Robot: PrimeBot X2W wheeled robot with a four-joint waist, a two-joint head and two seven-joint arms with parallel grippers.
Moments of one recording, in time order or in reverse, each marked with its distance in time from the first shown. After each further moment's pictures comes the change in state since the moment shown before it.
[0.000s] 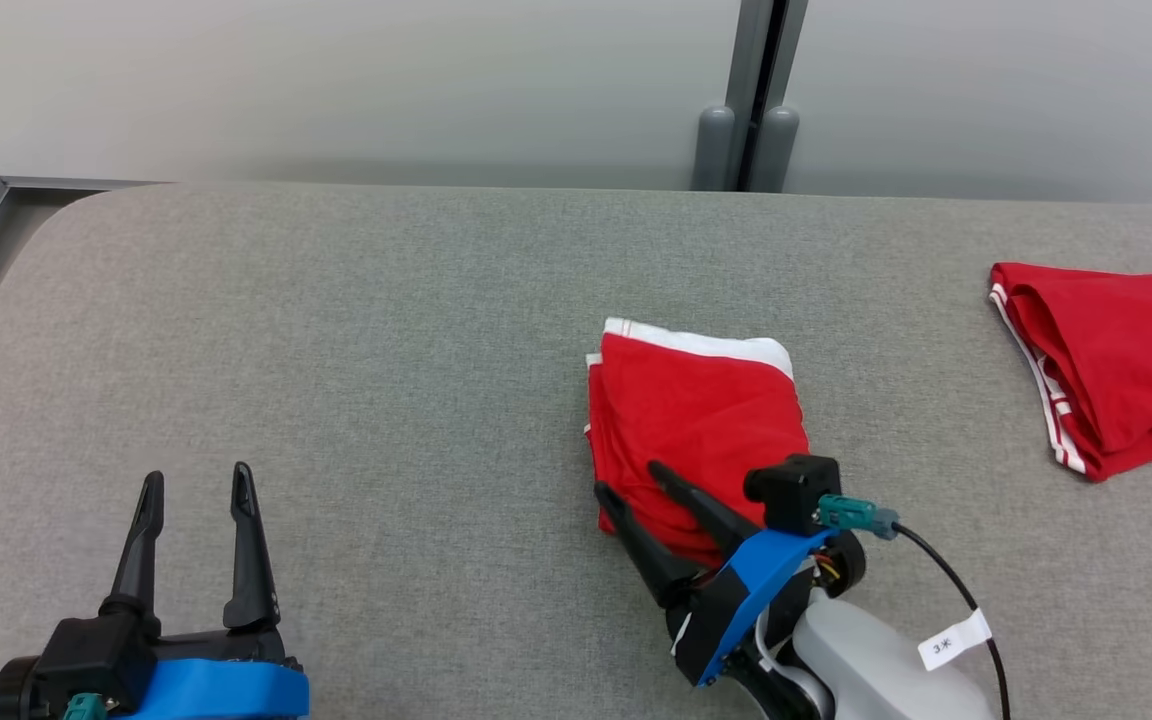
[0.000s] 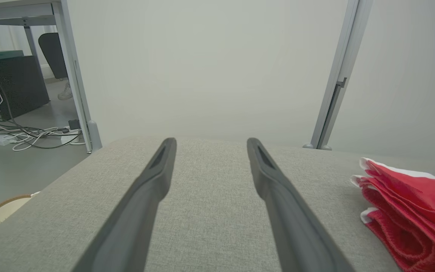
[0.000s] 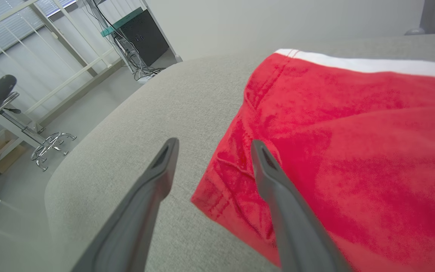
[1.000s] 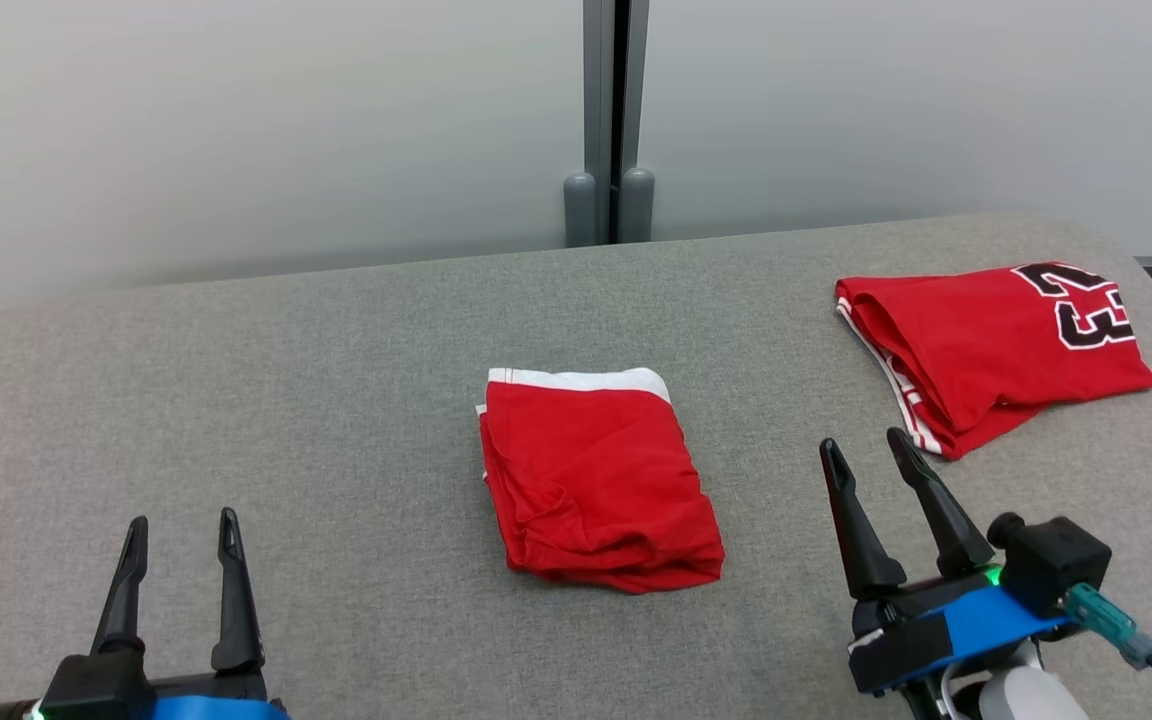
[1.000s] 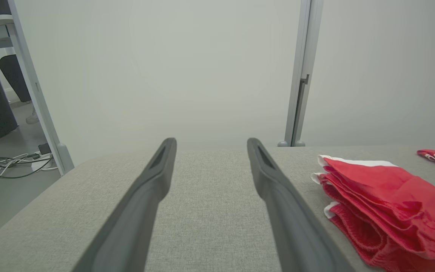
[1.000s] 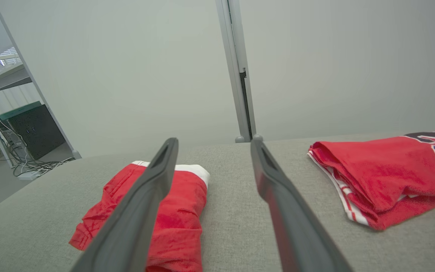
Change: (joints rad) left arm 0.052 0.000 0.037 0.008 0.083 0.013 0.000; right arm 0.400 0.005 -0.638 -0.473 -0.483 0.000 -0.004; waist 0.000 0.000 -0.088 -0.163
